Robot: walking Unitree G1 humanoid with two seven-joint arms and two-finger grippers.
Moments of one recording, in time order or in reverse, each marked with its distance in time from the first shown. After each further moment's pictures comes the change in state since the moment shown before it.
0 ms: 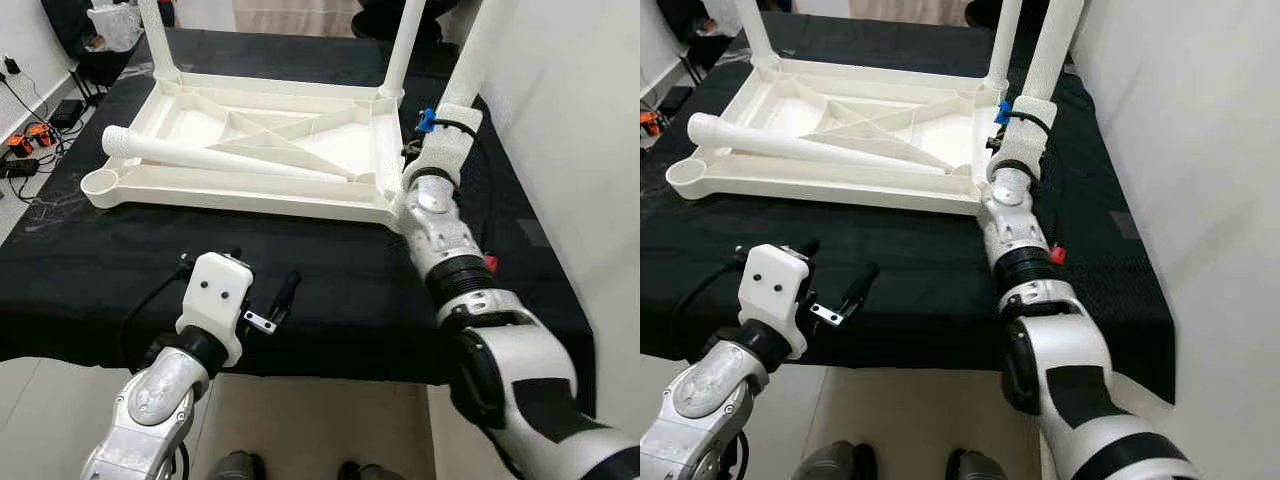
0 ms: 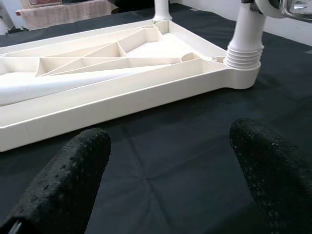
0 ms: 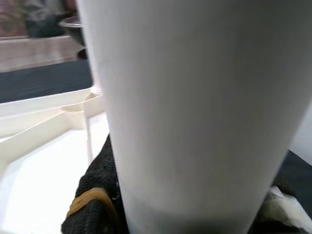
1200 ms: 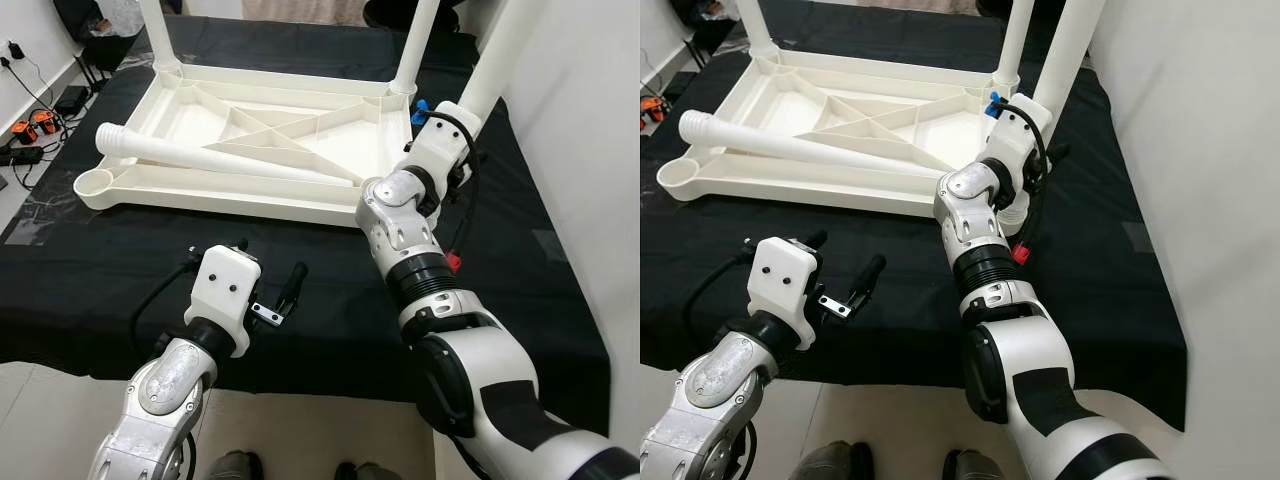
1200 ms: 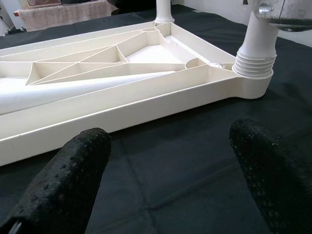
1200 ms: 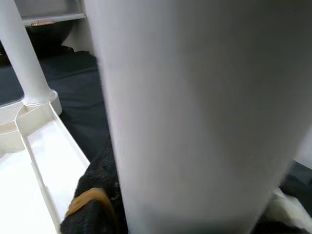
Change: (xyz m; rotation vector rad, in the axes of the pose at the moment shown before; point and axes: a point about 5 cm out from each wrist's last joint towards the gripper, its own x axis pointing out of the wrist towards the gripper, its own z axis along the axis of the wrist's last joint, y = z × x) left arm 0.008 -0.004 0.002 -0.001 -0.037 -0.014; right arm -0.027 0.020 0.005 0.000 0.010 -0.292
